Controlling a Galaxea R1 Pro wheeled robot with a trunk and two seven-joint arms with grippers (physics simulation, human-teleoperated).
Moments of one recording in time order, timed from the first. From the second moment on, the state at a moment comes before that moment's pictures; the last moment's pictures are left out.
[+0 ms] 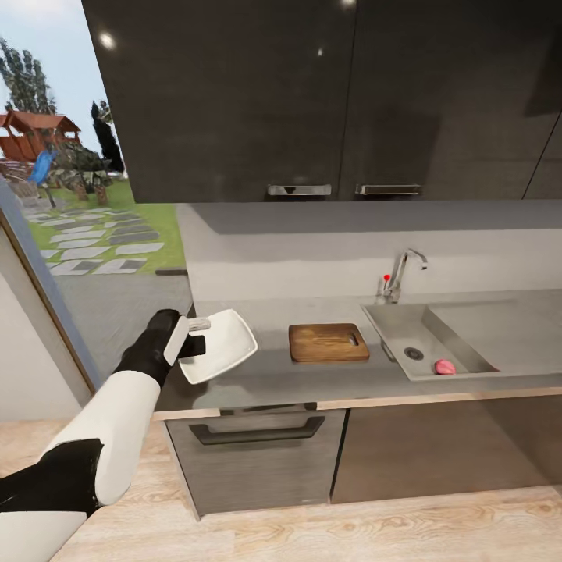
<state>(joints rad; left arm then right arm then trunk) -1.07 -0.05 0.13 -0.67 0.12 1.00 0.30 -0.03 -0.02 0.14 -0.30 -0.14 -0.53 -0.11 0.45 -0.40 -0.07</state>
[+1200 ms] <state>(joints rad) -1.07 -0.05 0.12 -0.67 0.12 1.01 0.44 -0.03 -0.02 0.14 -0.29 -0.14 -0.53 -0.11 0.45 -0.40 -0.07</state>
